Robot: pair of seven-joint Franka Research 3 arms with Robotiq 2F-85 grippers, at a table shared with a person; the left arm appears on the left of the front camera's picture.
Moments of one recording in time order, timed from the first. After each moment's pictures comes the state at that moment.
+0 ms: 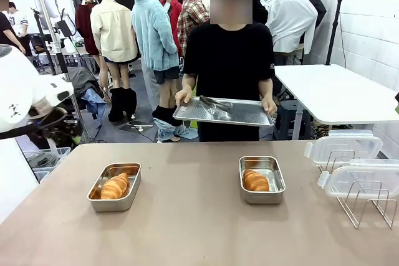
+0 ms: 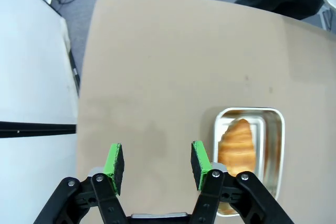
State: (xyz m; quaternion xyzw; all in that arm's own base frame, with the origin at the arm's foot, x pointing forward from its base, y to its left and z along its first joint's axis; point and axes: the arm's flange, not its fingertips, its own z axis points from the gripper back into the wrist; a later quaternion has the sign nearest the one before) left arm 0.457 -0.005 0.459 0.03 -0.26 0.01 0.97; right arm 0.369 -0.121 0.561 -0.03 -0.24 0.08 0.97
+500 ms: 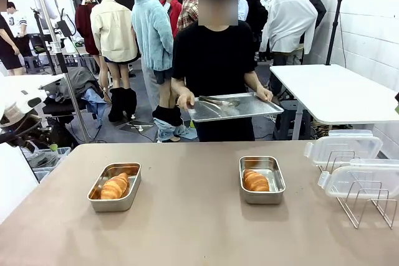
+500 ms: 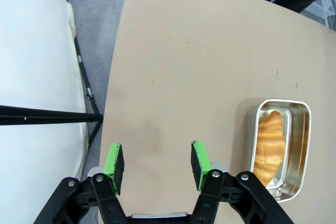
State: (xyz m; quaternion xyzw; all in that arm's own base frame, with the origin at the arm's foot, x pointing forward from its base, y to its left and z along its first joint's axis) left arm 0.443 0.062 0.445 0.02 -0.24 0.04 0.97; right arm 0.369 -0.121 0.561 -0.03 -0.24 0.08 0.97
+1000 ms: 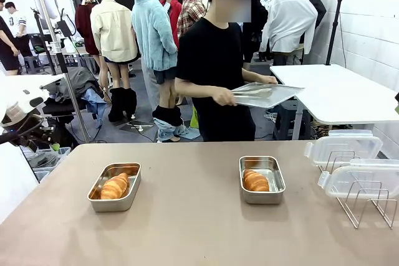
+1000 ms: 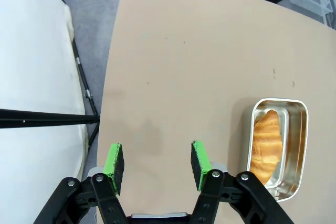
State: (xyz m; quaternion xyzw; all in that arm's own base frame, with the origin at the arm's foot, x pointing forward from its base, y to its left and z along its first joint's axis) left arm 0.444 0.055 0.447 0.02 -0.24 0.03 0.97; right arm 0.369 -0.121 0.561 -0.03 -0.24 0.08 0.97
